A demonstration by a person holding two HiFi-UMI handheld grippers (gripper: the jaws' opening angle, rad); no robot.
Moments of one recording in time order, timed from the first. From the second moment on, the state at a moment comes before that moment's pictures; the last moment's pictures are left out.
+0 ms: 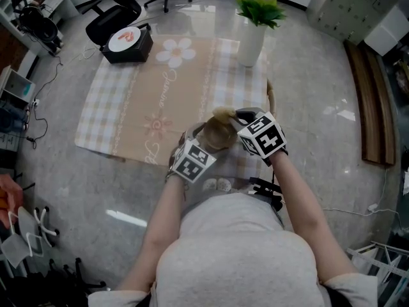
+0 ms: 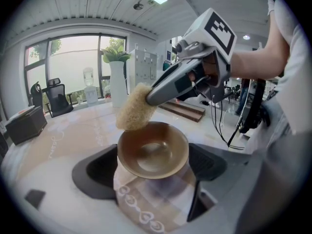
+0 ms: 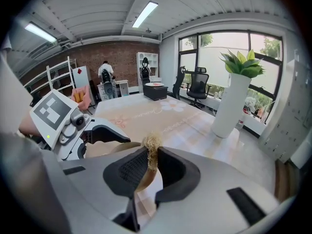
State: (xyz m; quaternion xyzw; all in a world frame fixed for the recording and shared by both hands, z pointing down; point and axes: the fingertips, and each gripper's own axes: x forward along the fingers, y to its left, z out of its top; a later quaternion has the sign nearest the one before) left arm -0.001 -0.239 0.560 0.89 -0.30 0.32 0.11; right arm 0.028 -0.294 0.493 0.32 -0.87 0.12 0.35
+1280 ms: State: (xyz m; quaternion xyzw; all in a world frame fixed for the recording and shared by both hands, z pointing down) left arm -0.001 -0.239 0.561 0.89 -0.29 0.33 0.11; right arm 0.072 -0.232 0.491 0.23 -0.88 0.12 0.39
